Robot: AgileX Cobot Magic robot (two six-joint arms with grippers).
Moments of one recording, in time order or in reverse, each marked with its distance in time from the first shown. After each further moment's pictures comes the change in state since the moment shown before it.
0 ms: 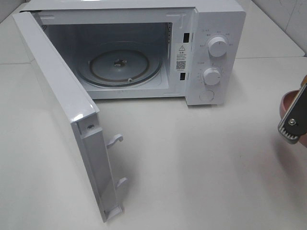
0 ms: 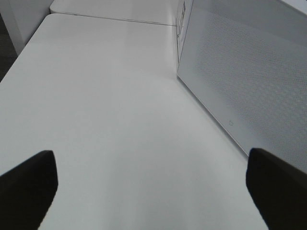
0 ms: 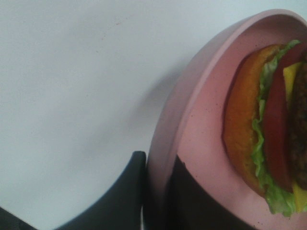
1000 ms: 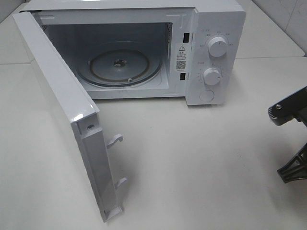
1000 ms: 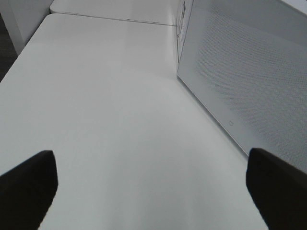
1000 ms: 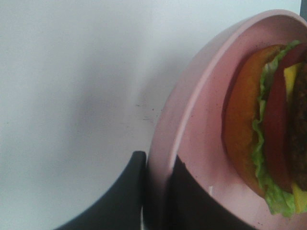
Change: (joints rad) left arm 0.000 0.000 0.000 0.000 0.000 0.000; right arm 0.000 0.346 -0.002 -0.278 0.068 0.809
